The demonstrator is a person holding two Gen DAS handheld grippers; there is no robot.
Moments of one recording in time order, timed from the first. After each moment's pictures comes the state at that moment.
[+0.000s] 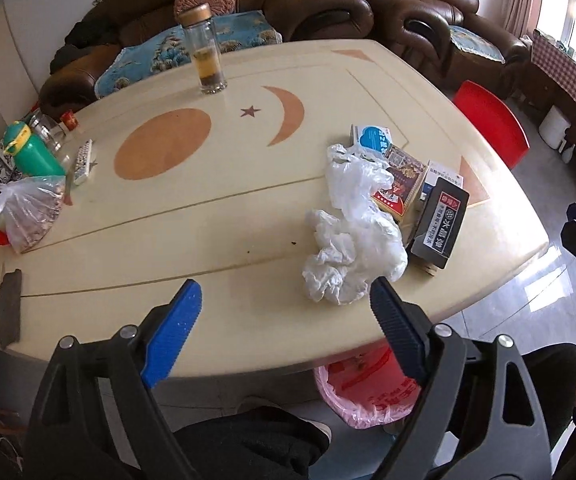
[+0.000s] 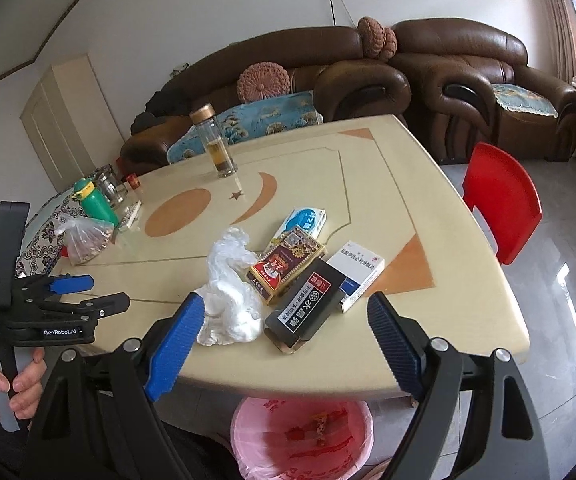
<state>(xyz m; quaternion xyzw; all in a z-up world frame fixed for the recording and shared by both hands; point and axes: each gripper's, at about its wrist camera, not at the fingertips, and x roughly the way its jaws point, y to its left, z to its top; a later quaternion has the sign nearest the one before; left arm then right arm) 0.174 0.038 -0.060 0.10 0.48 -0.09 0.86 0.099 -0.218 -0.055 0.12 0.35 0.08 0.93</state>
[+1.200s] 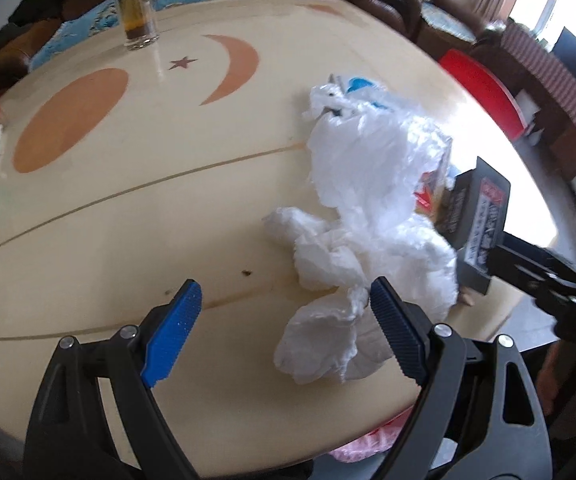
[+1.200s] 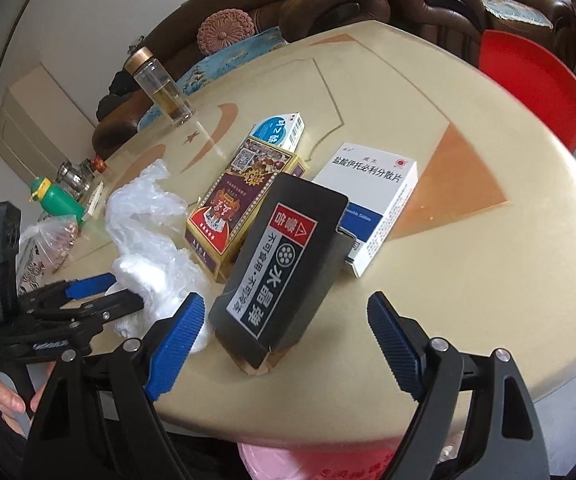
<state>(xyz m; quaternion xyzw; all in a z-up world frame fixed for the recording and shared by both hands) 0.250 0.028 -0.167 0.06 0.52 -0.19 0.83 0.186 -0.212 -0.189 0.21 0.44 0.08 0.87</state>
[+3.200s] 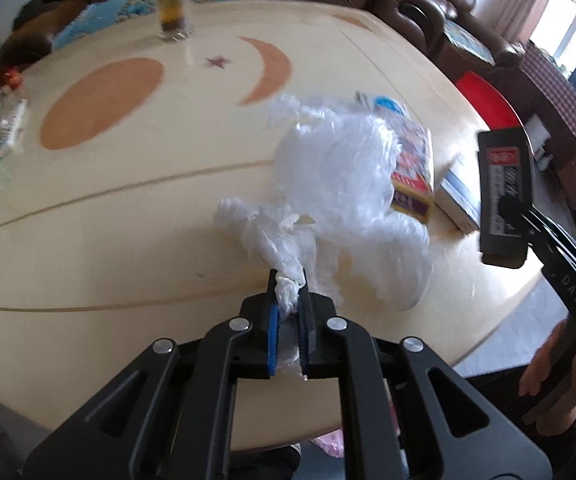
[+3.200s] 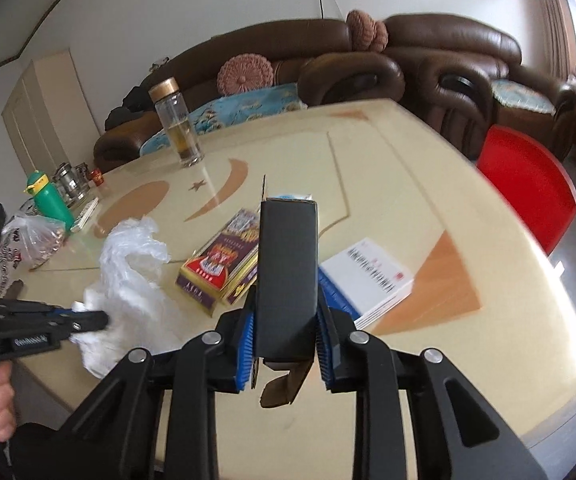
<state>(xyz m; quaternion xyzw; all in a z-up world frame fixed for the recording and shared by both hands) 0.243 0.046 -0.141 0.03 0.53 -0.14 0.84 0.190 -0.201 -0.145 0.11 0.34 0.05 0.93</state>
